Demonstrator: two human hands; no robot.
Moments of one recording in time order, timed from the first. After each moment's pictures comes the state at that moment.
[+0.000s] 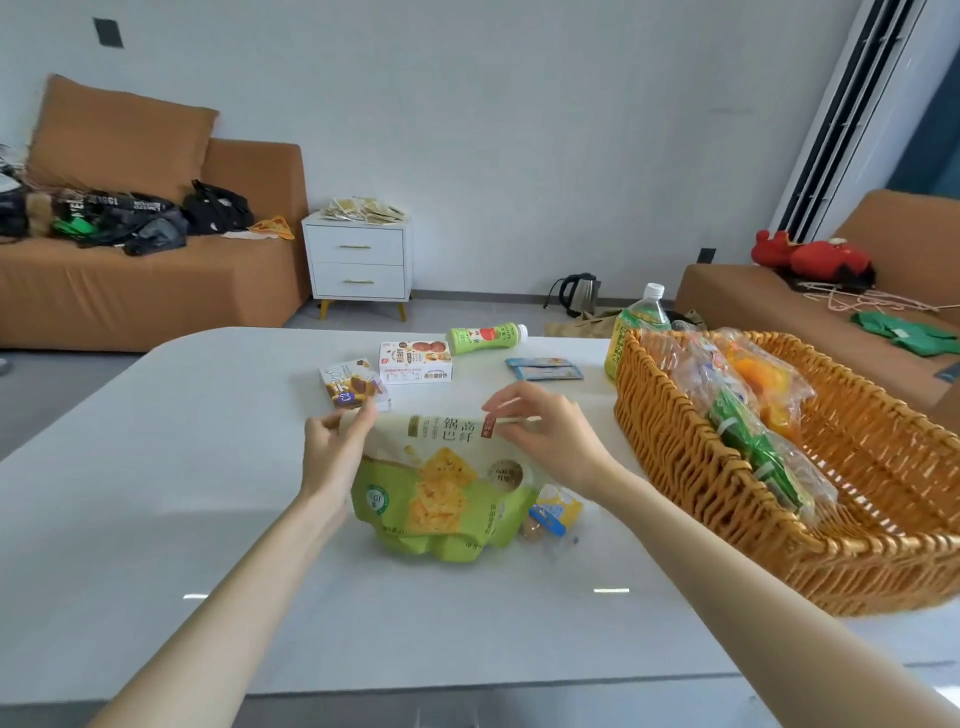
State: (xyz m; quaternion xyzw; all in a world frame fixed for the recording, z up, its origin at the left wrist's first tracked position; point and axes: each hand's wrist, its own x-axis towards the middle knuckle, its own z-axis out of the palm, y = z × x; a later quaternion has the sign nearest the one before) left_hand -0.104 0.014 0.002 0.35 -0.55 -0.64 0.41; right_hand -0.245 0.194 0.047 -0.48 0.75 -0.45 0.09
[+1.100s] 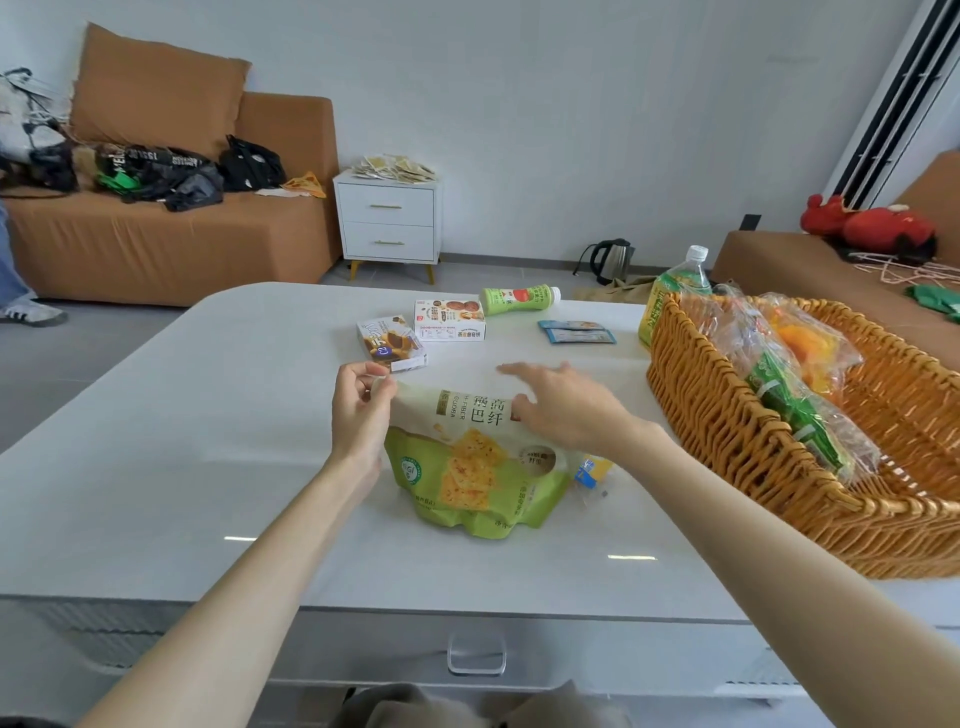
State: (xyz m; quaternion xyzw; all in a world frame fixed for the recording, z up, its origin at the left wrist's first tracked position) left_hand -0.078 0.024 -0.005 0.32 -0.55 -0.62 0.45; right_hand -0.218 0.178 0.054 -0.52 0.85 -0.12 0.05
